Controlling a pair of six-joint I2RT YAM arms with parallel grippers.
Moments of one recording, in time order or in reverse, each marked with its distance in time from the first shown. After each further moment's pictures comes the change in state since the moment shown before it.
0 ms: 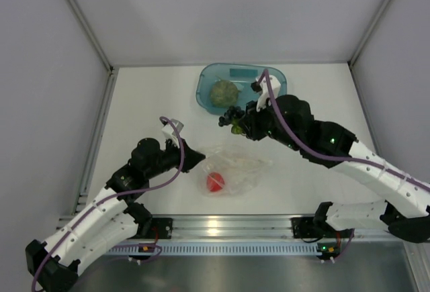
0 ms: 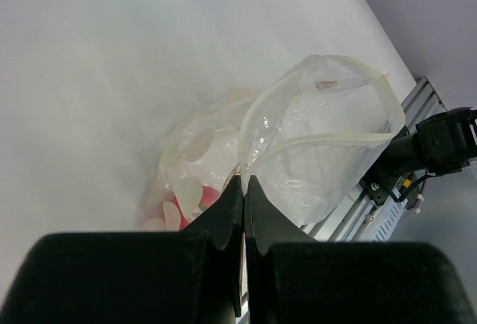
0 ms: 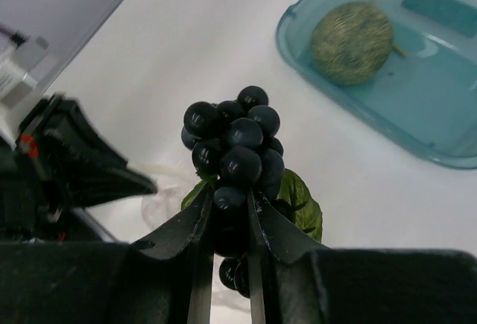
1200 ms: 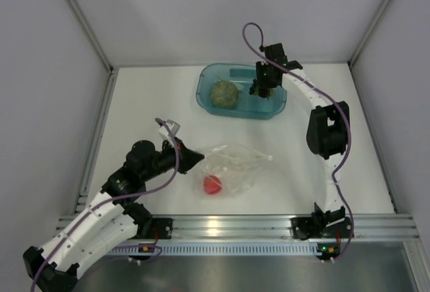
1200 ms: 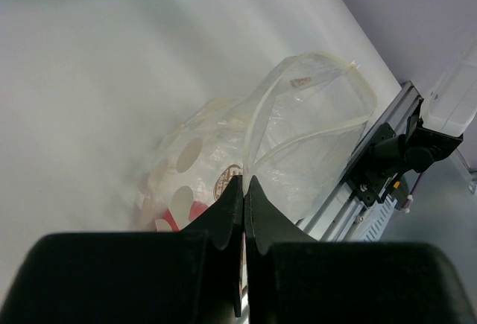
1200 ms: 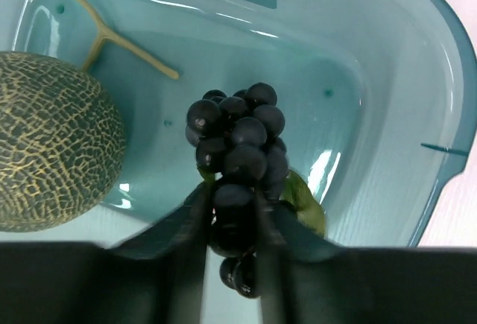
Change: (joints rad) left arm -0.001 -0.050 0.002 -0.009 0.012 -0.004; right arm -0.723 1.007 0.555 0.033 -0.291 -0.131
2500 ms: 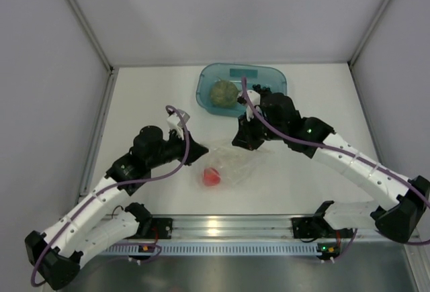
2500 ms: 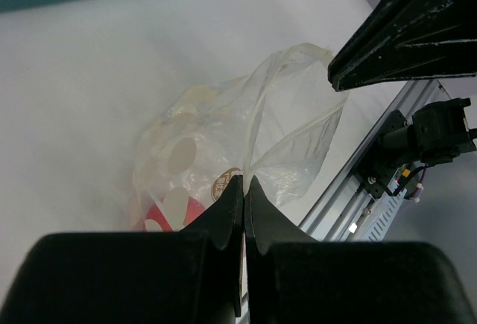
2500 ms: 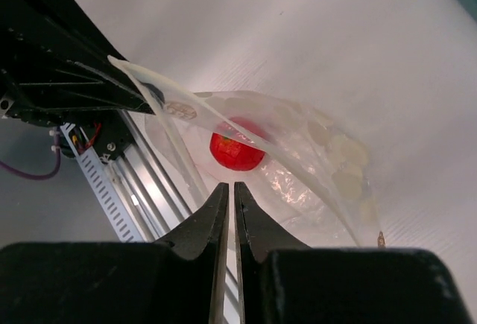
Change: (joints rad) left arm -0.001 0.161 0.166 -0.070 0.029 0.081; right arm 0.482 -0.916 -0.732 0.037 -0.301 0.055
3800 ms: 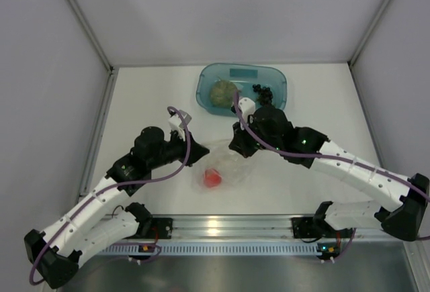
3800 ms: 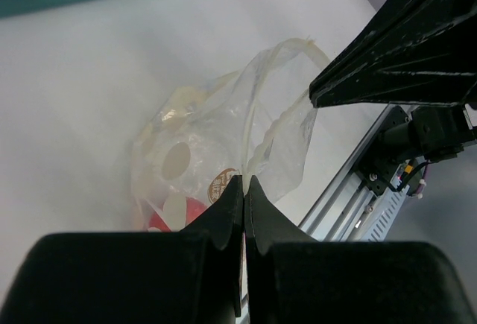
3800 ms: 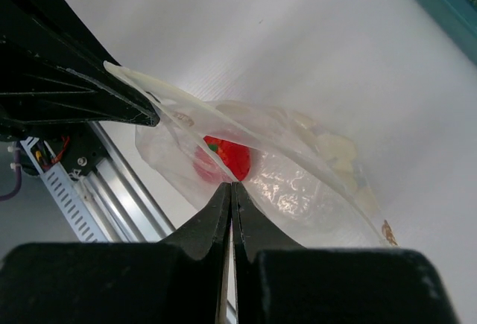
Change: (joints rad) left arm -0.027 0.007 0.003 -0.001 -0.019 0.017; right arm 0.145 -0.030 -0.076 0.071 0.218 0.021
